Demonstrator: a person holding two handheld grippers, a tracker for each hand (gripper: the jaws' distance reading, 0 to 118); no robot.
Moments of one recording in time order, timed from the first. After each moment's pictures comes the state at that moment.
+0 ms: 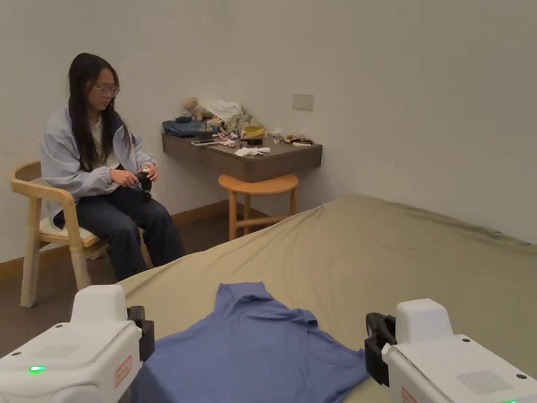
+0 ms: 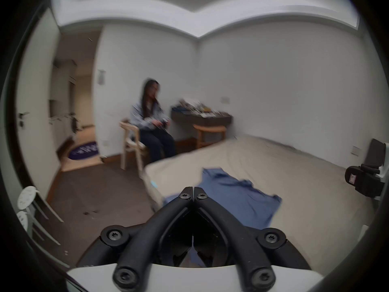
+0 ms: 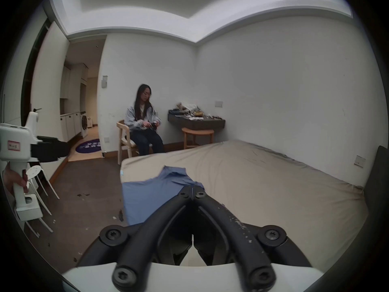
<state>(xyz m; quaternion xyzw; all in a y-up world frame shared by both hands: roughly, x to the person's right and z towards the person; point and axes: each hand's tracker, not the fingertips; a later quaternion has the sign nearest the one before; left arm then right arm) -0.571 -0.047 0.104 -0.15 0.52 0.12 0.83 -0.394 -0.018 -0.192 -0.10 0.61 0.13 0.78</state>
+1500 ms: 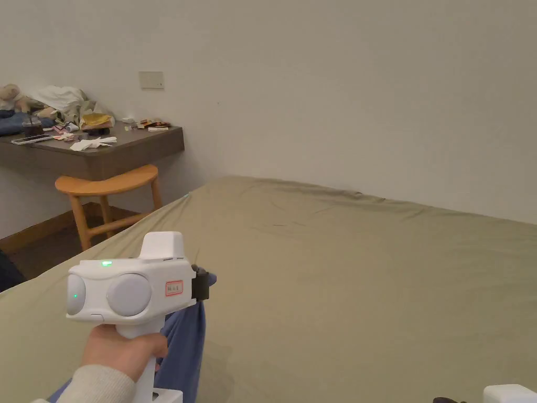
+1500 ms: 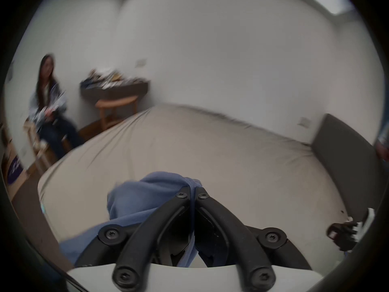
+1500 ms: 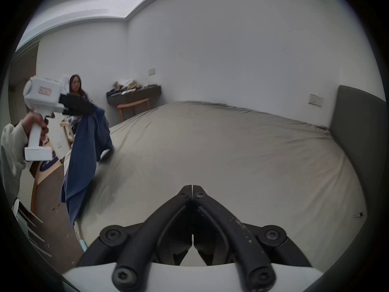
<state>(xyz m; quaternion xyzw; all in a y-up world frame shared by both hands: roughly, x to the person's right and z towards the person) -0.623 -0.020 -0.249 -0.21 0.26 0.11 0.94 -0.246 -0.093 -0.396 -0.24 0.43 0.09 0.86</state>
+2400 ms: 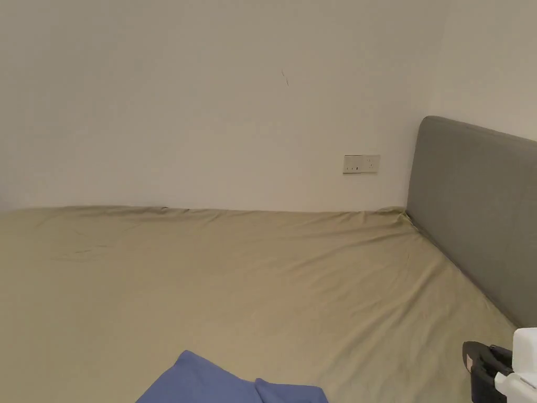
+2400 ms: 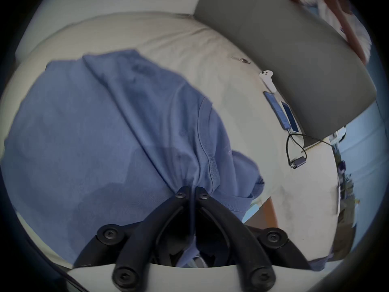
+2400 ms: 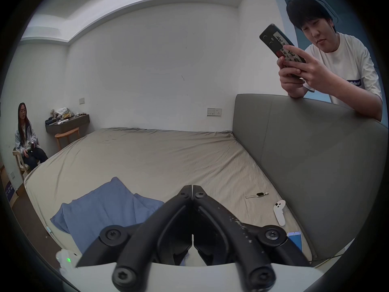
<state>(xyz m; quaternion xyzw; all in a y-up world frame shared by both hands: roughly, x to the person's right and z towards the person) -0.088 -0.272 -0.297 -0.54 -0.11 0.14 0.82 0.091 -0.012 -0.360 -0.18 0.19 0.06 0.96</state>
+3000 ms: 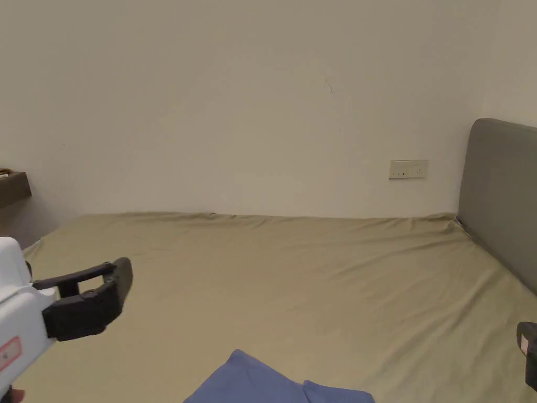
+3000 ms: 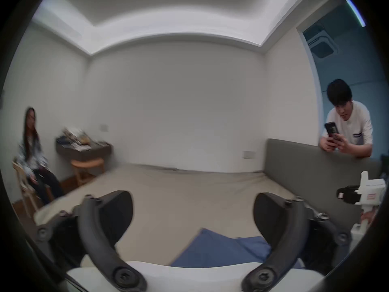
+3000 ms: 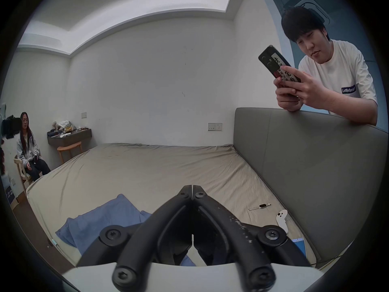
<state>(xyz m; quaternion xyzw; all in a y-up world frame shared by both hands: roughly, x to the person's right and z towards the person) -0.397 0.085 -0.113 -0.02 0.21 0.01 0.98 0.084 0.015 -0.343 -0.13 0.19 0.03 0.97</state>
